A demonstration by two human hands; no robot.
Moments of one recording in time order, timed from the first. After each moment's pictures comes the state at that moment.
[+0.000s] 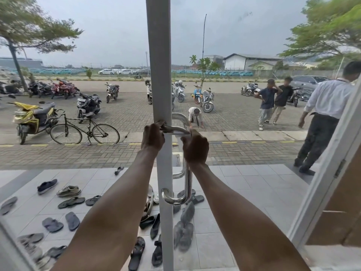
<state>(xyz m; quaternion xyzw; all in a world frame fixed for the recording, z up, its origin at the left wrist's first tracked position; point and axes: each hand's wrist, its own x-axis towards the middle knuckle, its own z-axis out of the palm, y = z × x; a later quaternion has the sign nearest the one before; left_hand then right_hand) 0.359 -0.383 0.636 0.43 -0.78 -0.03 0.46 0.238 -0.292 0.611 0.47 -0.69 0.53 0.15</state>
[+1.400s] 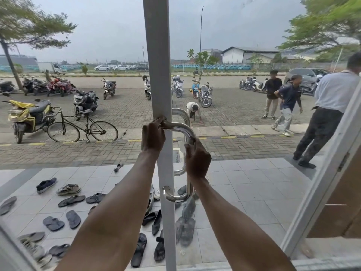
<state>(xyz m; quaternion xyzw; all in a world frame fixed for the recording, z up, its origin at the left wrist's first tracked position) 0.358 -0.381 0.626 0.39 -0.75 -0.03 0.54 0.241 -0.297 0.551 0.42 -0.67 0.58 0.18</state>
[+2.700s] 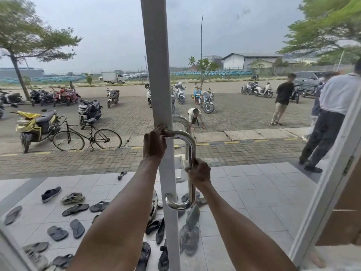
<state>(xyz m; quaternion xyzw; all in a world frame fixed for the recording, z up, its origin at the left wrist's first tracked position) 0.359 -0.376 0.629 0.40 -0.76 -0.03 0.52 0.214 -0.300 0.526 0.45 -0.71 0.53 -0.13</state>
